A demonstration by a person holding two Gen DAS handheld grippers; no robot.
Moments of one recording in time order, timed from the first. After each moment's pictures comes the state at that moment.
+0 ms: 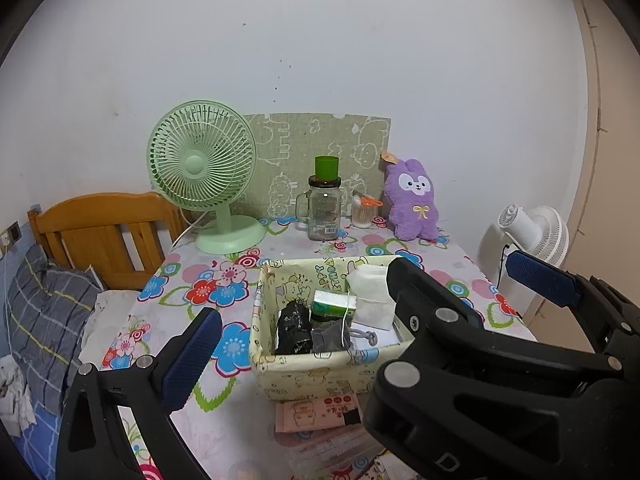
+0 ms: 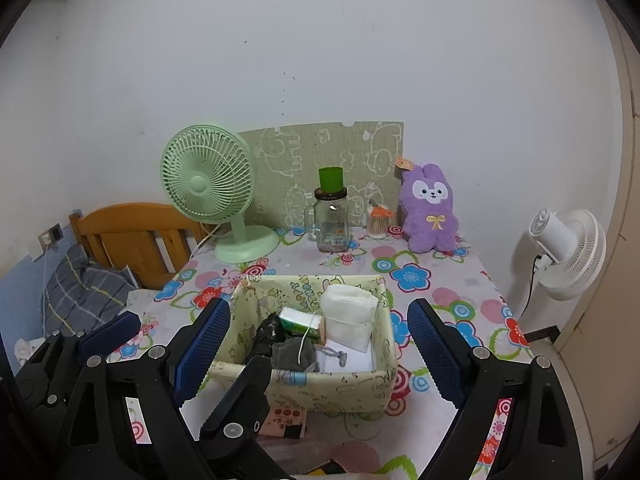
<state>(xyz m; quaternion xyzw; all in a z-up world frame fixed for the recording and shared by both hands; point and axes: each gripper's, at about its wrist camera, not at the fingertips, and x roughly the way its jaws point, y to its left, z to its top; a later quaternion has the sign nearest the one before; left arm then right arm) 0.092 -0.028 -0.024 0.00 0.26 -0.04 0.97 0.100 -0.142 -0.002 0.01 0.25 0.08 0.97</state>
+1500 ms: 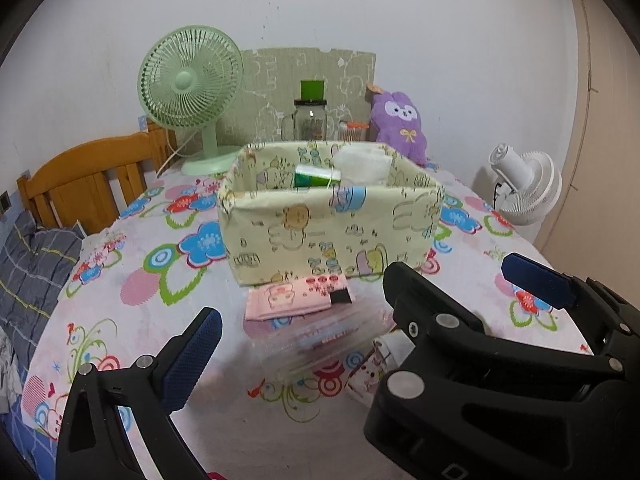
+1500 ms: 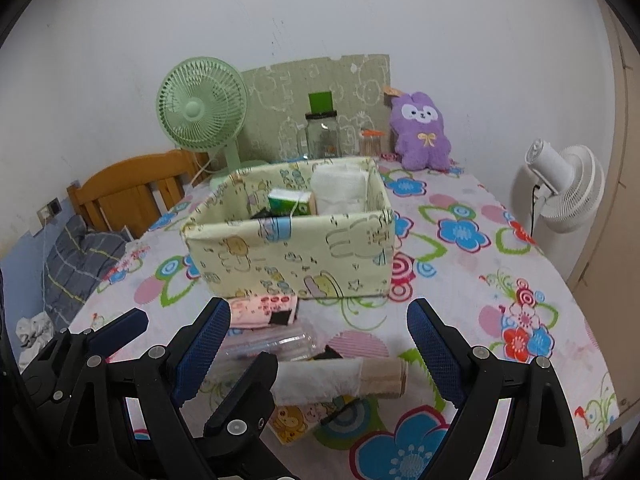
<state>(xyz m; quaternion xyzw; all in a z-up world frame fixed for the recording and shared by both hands) 0.046 -0.038 -0.128 0.00 0.32 -0.06 0.95 0.052 -0.154 -0.113 0.03 0.31 0.07 0.95</state>
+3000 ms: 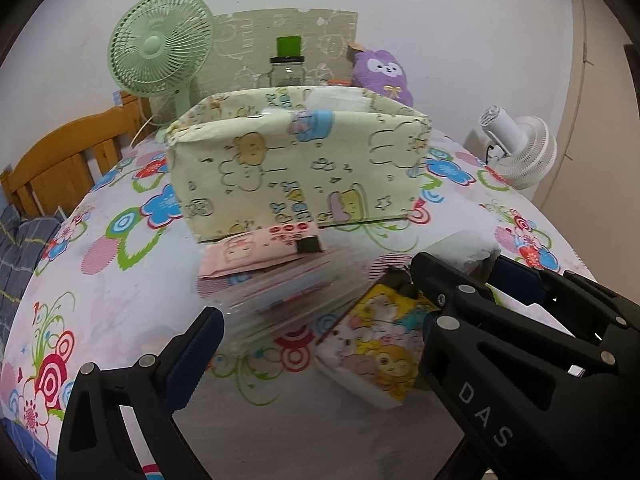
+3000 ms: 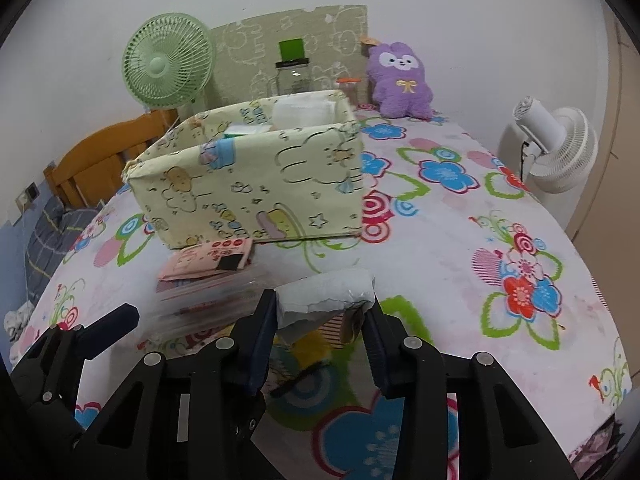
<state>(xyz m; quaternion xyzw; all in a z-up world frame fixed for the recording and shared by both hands) 0.057 -0.060 -0.165 0.02 0.37 -0.09 0.93 0.062 -0.176 -0.155 0.03 0.37 0.04 0.93</state>
